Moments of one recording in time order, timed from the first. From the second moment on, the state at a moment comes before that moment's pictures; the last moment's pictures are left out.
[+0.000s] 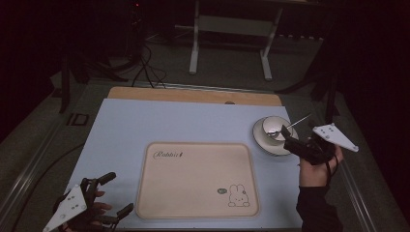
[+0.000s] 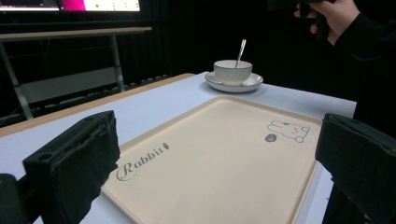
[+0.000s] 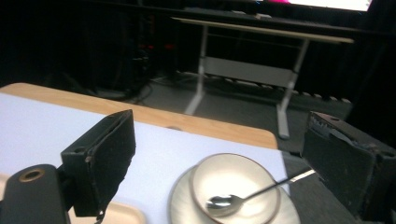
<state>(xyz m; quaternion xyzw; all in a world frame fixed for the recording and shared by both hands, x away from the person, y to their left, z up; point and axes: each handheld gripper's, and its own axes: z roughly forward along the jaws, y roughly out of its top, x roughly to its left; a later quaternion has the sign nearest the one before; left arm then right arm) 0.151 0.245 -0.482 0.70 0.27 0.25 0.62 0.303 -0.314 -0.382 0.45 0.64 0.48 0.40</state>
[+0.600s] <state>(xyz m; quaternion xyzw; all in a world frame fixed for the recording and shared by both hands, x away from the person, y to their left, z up) 0.151 0.244 -0.482 0.70 0.26 0.24 0.62 0.355 -0.361 -0.392 0.53 0.62 0.45 0.38</state>
